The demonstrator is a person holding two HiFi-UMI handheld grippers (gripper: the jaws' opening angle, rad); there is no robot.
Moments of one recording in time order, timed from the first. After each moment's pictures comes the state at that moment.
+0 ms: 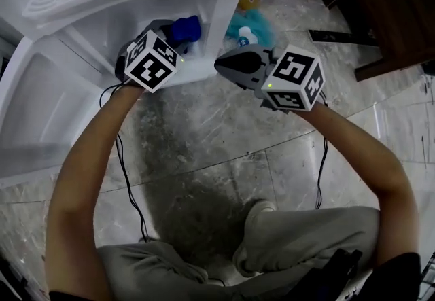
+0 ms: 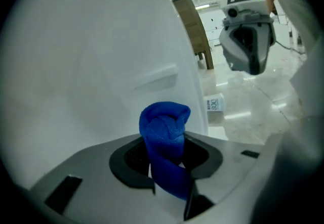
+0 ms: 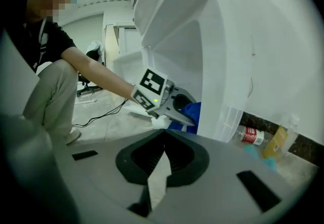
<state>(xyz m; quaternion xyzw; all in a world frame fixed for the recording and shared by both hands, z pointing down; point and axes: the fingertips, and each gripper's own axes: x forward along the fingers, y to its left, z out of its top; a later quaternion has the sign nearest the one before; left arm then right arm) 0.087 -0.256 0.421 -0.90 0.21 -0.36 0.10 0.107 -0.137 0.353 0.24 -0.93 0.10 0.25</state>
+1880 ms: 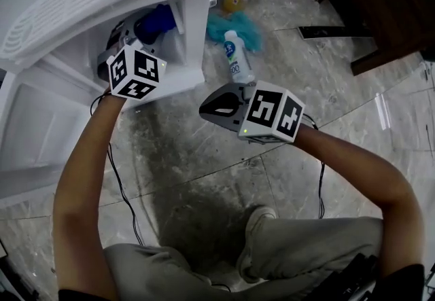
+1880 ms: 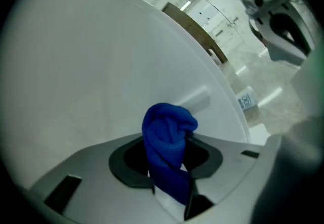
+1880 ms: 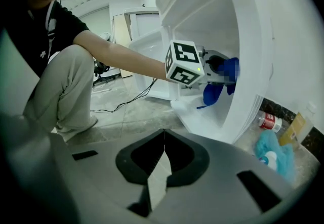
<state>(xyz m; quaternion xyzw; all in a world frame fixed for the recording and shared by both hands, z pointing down) 0.094 -0.297 0.357 -0.85 0.31 -0.29 0.31 0.091 -0.069 0.394 0.16 -0.93 0.12 0.31</state>
